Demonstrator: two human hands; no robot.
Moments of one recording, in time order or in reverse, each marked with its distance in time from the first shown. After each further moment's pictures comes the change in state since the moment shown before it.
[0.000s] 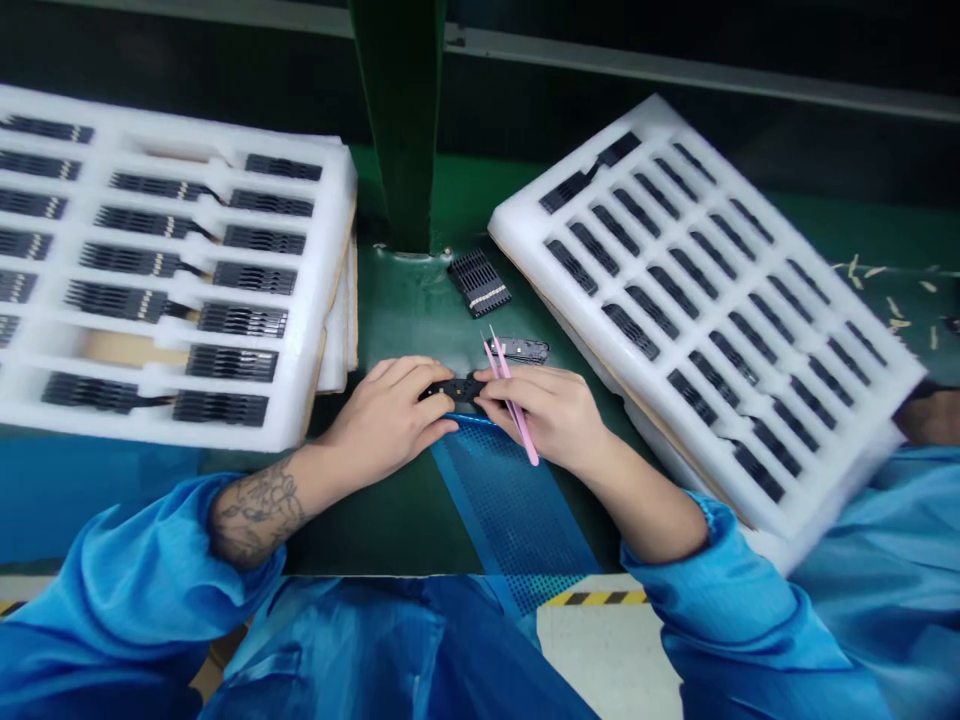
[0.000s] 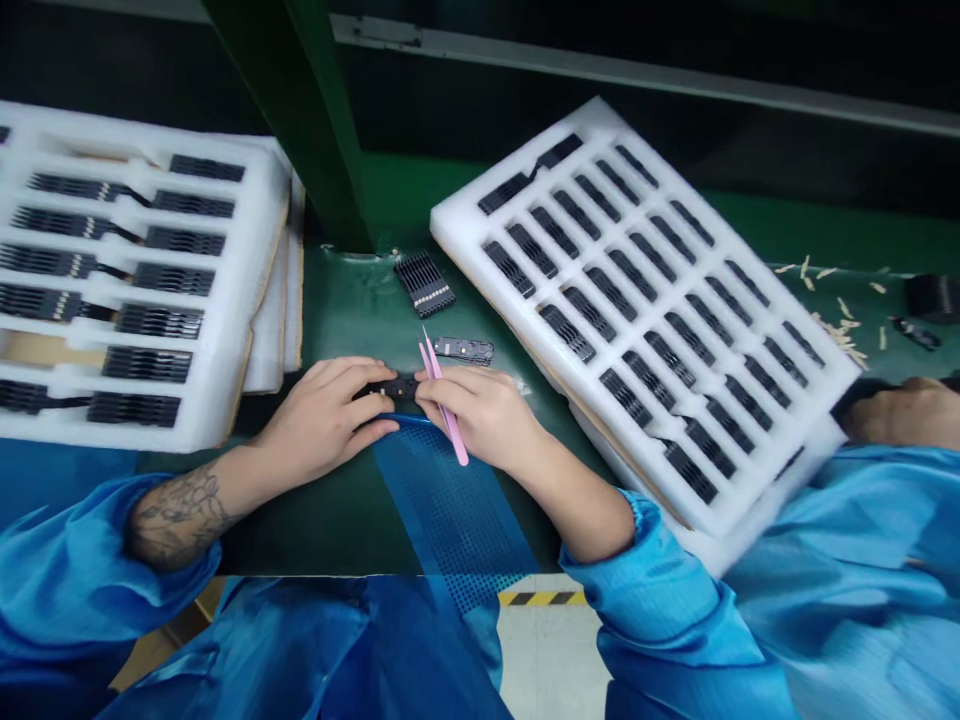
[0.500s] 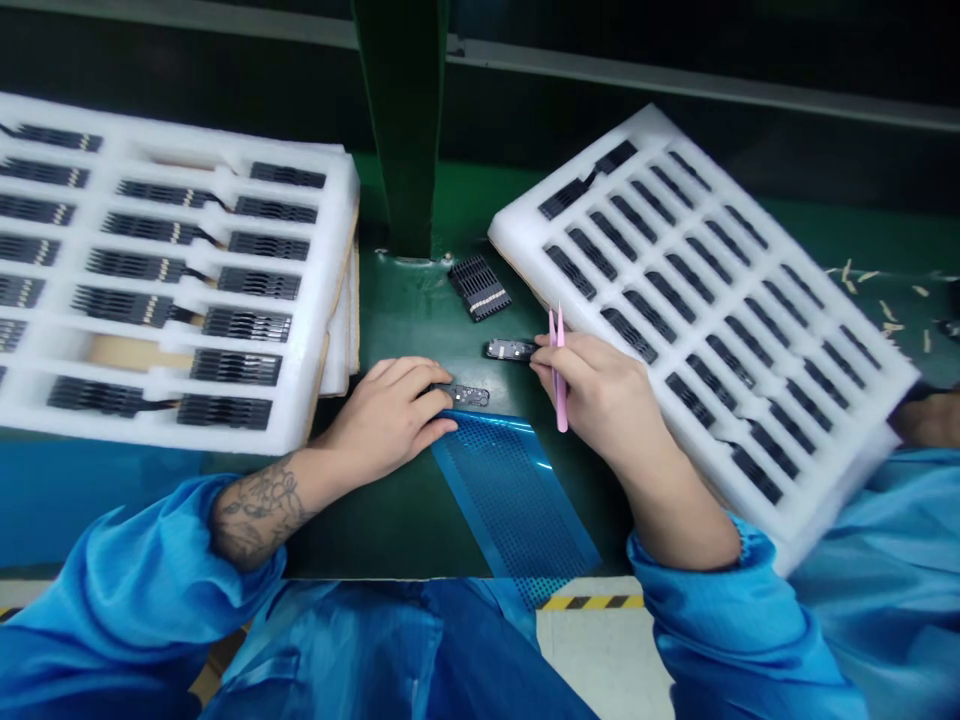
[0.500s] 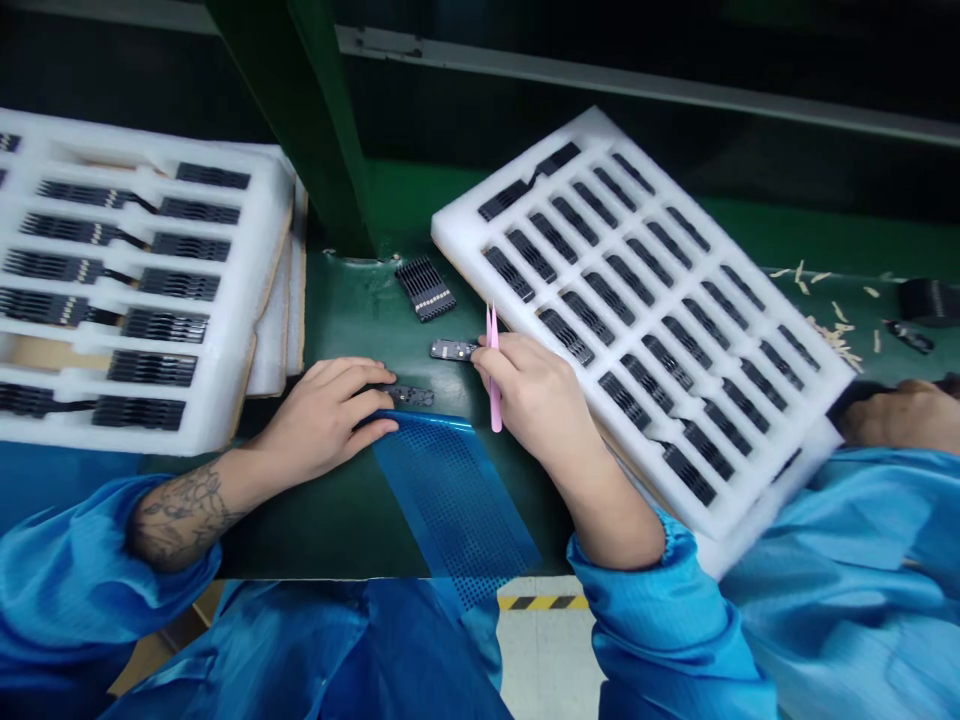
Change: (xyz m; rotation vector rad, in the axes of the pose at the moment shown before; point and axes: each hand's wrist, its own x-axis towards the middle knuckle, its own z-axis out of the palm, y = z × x) left_hand 0.000 -0.006 -0.001 -0.066 0.006 -0.028; right_hand -0.003 0.015 -0.039 -0.347 -0.058 0.148
